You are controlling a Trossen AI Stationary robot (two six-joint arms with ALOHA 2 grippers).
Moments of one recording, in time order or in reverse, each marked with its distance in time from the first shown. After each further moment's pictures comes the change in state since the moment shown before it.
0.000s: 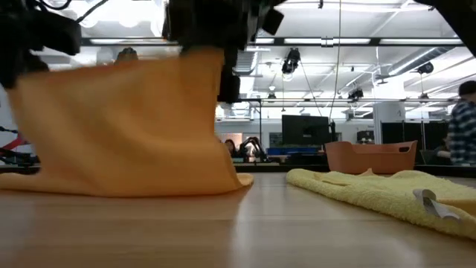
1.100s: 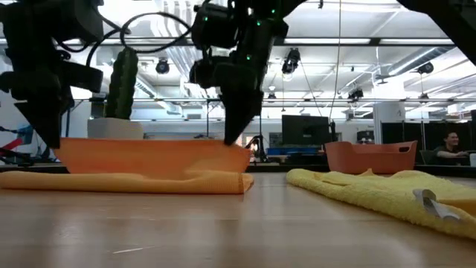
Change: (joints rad) left arm 0.000 0.247 -0.153 0.184 -0.348 0.043; right arm -0.100 0.011 -0.003 -0.245 0.670 -0.231
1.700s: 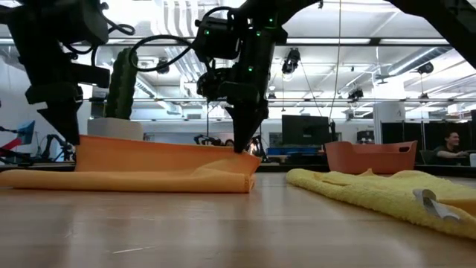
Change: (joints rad) left arm 0.050 0.004 0.000 0.018 -0.178 0.033; right arm -0.035 0.016 0.000 -0.054 0.078 0.032
